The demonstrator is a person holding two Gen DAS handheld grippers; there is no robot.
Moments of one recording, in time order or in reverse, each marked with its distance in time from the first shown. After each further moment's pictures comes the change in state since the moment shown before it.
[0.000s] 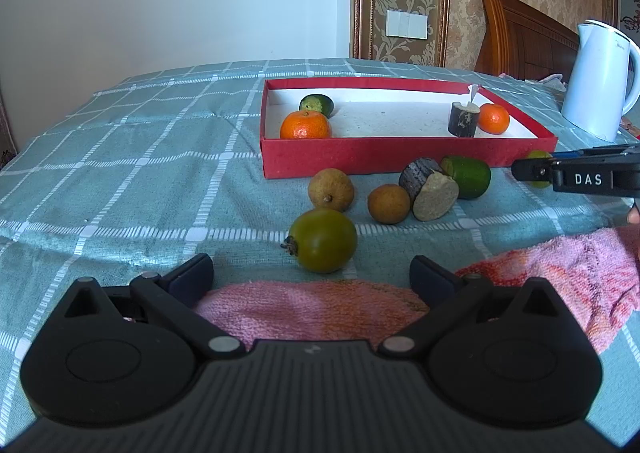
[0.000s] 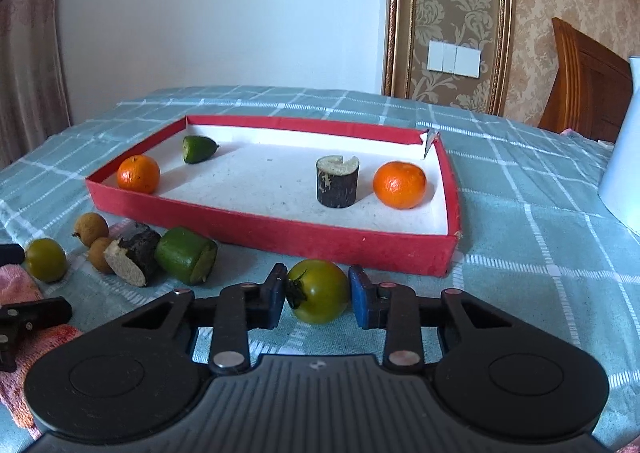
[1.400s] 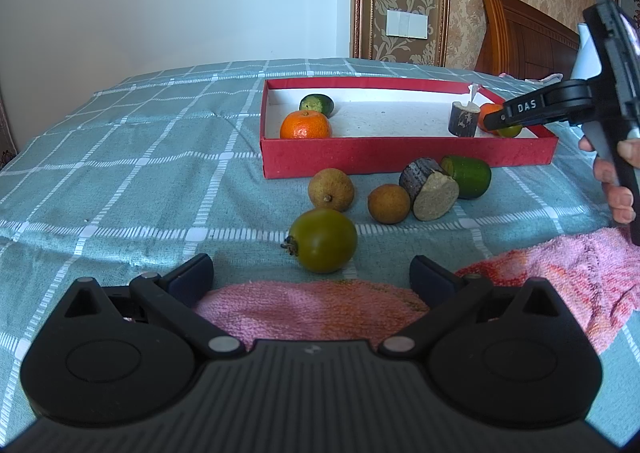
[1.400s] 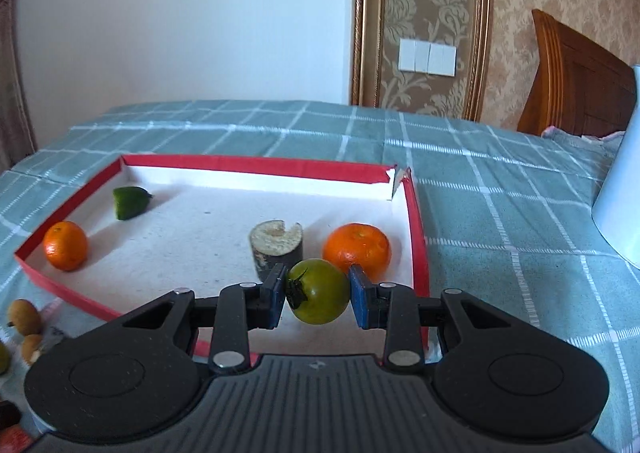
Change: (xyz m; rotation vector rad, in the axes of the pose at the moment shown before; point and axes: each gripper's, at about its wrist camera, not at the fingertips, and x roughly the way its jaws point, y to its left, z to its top) left arm 0.000 0.000 0.000 0.000 0.000 0.000; right arm 0.062 -0.032 0.053 0.054 0.049 -0.072
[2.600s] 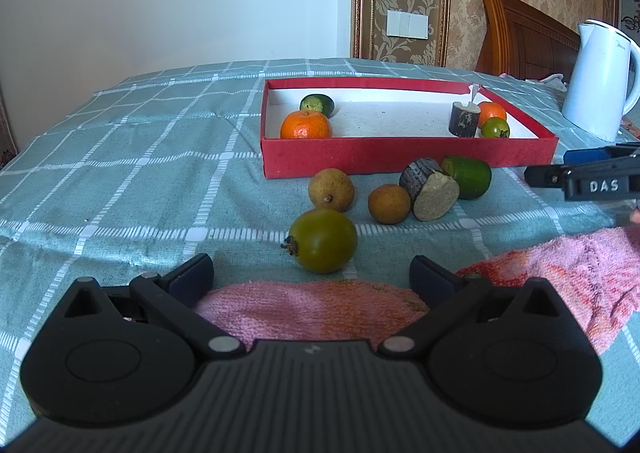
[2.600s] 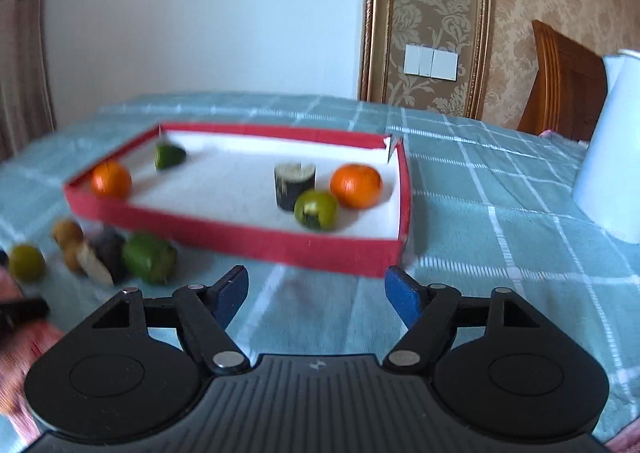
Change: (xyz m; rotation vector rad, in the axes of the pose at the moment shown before) left arm 0.000 0.000 0.000 -0.001 0.000 0.000; right arm -0.060 0.010 -0.057 -0.085 -0.033 0.009
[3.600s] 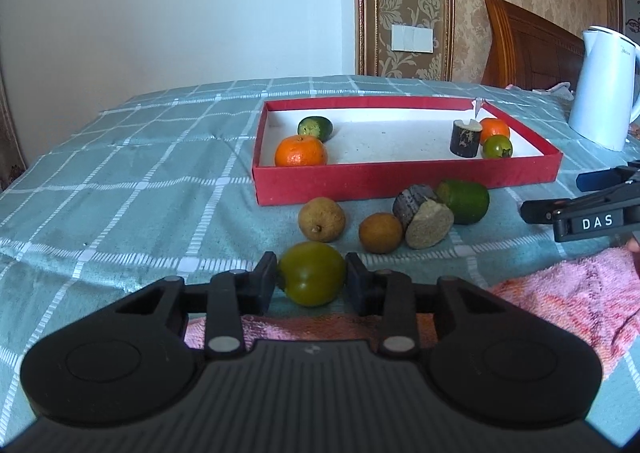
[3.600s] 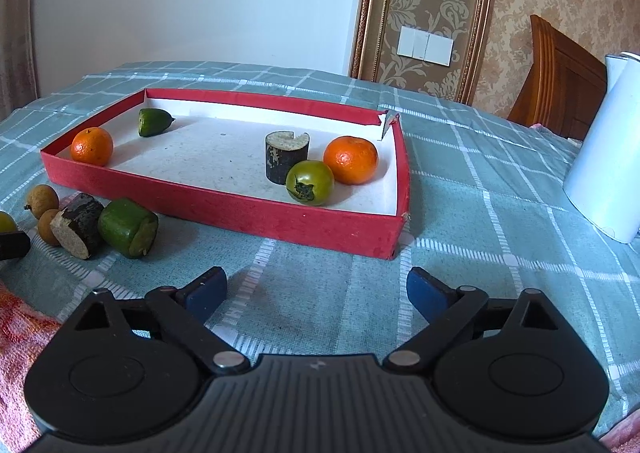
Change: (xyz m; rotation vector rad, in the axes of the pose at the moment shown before) left arm 0.003 -0.014 0.011 0.008 -0.048 0.033; right arm 0.010 0.003 -0.002 -0.007 0.059 -0.047
